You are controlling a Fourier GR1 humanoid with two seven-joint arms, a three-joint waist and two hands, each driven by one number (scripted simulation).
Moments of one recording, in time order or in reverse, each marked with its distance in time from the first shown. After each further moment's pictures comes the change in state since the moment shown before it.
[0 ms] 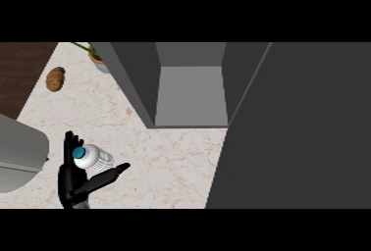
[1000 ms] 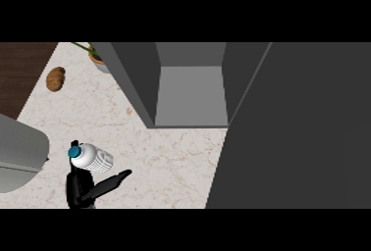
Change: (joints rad) left arm -0.090 0.012 0.074 0.339 0.114 -0.113 -0.290; right arm -0.020 -0.033 0.031 -0.006 0.003 -0.054 0.018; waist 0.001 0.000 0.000
